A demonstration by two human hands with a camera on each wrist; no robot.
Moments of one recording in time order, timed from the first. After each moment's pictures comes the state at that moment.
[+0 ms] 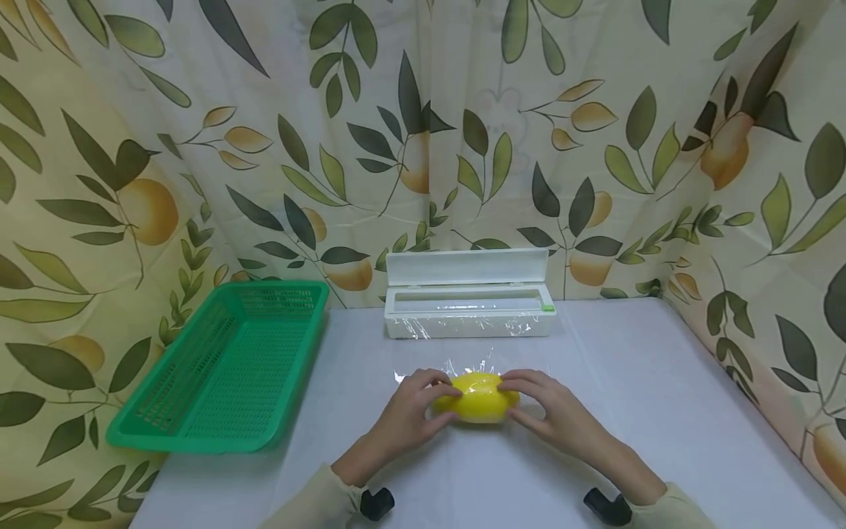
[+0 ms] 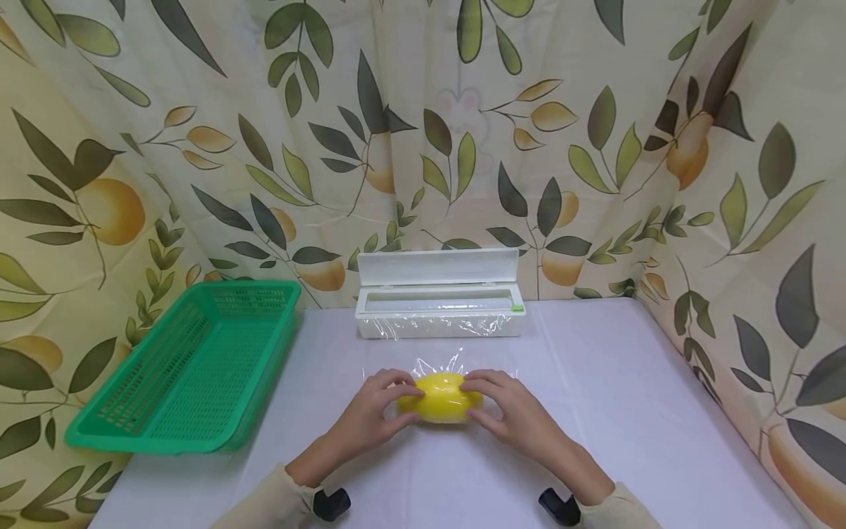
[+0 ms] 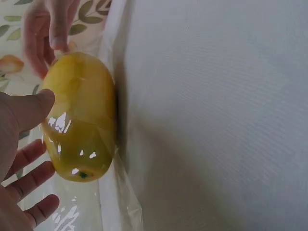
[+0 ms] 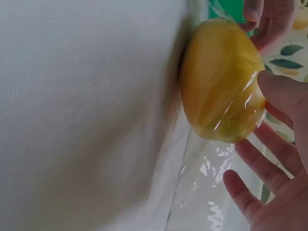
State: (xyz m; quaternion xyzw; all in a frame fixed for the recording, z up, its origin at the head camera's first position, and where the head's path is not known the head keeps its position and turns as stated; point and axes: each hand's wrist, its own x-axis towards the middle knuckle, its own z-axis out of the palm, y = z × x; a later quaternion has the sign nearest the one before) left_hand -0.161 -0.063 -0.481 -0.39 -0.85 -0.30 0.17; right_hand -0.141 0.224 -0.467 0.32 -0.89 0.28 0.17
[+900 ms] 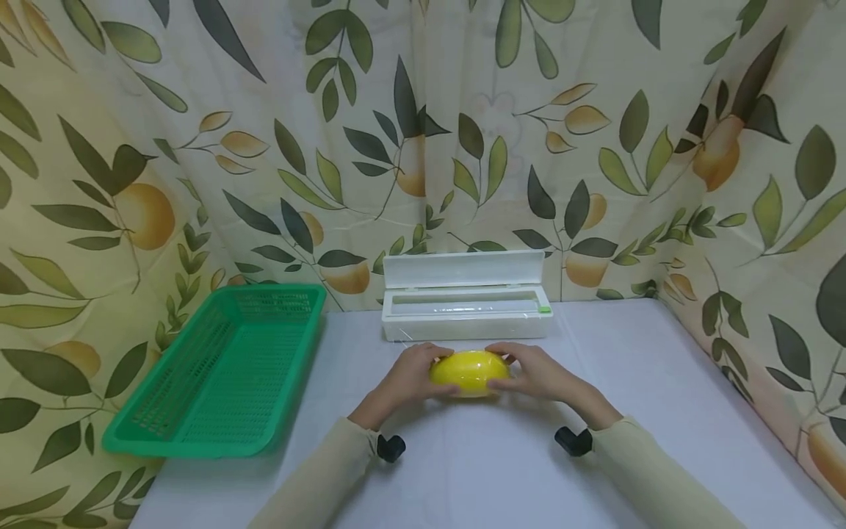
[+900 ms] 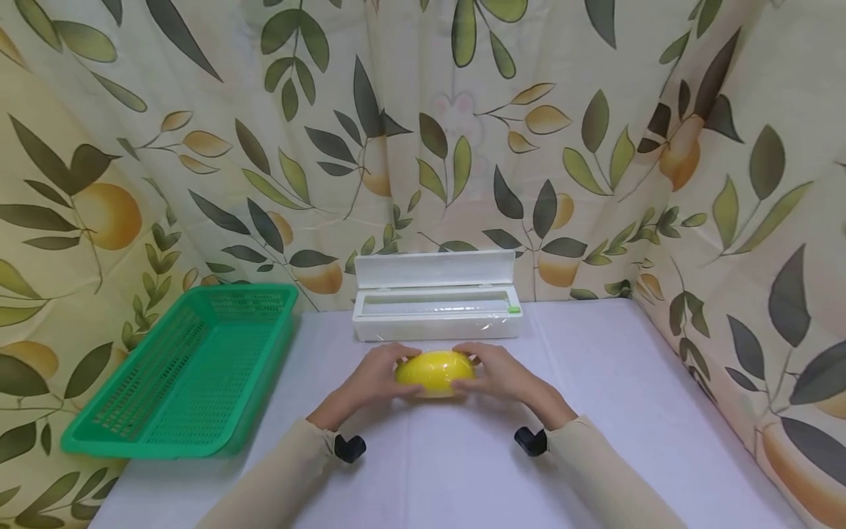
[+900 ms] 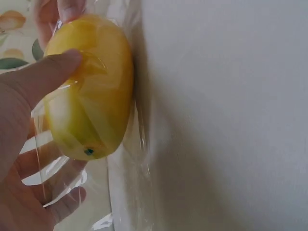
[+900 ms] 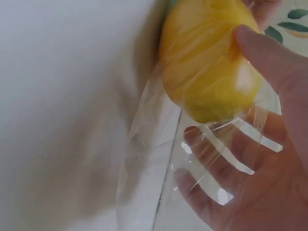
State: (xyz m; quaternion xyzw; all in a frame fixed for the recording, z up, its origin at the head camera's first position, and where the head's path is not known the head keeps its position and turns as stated) left_hand -0.229 -0.050 -0.474 -0.29 -0.92 -0.25 0.01; right_hand -0.212 0.221 -0.453 0.26 -0.91 0.31 -0.03
